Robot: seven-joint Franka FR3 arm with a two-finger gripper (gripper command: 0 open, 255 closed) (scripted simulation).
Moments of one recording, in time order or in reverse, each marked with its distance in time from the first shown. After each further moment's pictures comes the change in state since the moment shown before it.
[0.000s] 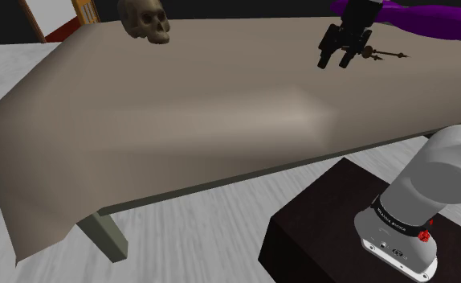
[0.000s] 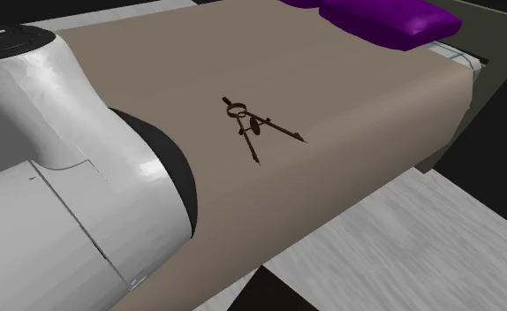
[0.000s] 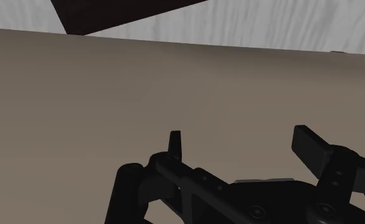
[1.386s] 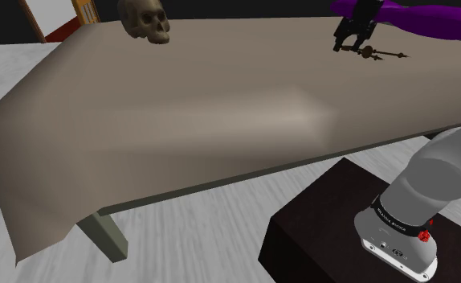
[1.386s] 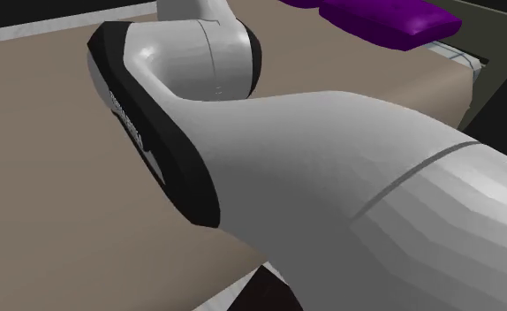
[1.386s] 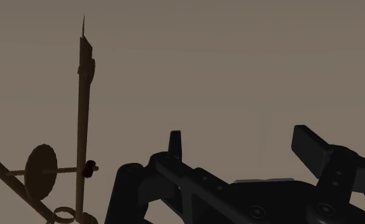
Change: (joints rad) arm -0.099 0.433 -0.344 0.335 -0.106 0.083 -0.333
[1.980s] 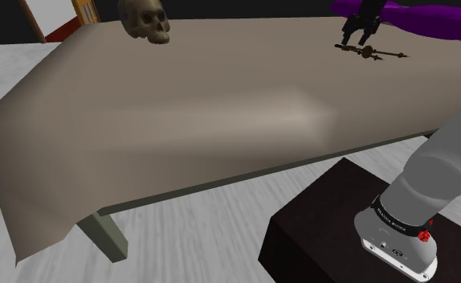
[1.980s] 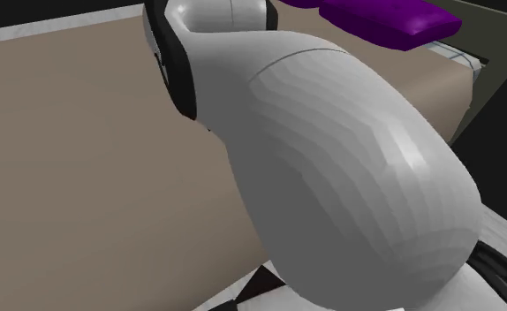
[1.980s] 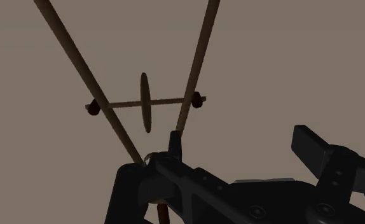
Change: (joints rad) arm -0.046 0.305 -0.160 0.302 0.102 -0.028 -0.193
